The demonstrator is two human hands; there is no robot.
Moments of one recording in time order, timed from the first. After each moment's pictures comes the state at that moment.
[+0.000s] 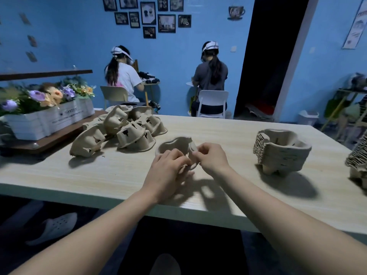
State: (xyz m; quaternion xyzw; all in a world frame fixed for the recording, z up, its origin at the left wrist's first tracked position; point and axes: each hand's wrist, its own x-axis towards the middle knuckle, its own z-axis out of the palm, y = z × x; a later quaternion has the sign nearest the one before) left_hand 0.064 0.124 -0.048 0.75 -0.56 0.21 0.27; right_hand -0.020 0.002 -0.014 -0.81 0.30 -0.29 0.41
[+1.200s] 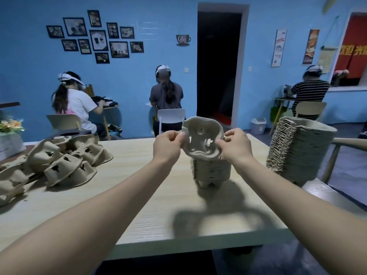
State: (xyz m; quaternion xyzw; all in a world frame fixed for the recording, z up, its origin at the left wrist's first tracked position) left_hand -0.042 -0.033 0.055 0.64 -0.39 -0.10 0.65; right_hand -0.181 -0.115 0.062 -0.70 0.42 -0.46 0.35
